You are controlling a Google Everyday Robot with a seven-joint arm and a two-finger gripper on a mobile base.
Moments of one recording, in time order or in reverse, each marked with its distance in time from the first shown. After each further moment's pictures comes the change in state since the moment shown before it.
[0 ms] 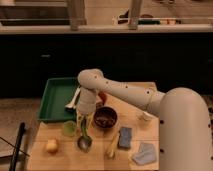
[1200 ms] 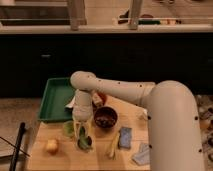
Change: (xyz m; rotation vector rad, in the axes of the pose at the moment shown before) arm -0.063 -0.001 0.011 -0.108 -0.263 0.015
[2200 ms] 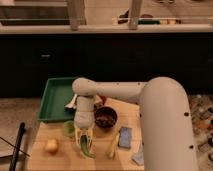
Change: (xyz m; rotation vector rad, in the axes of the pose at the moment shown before) arm -0.026 0.009 0.027 -0.014 -0.175 0.031
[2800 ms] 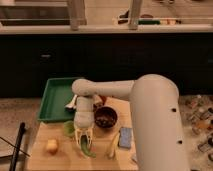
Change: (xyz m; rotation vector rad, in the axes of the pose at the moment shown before) arm 0.000 0.002 0.001 -0.006 -0.066 0.010
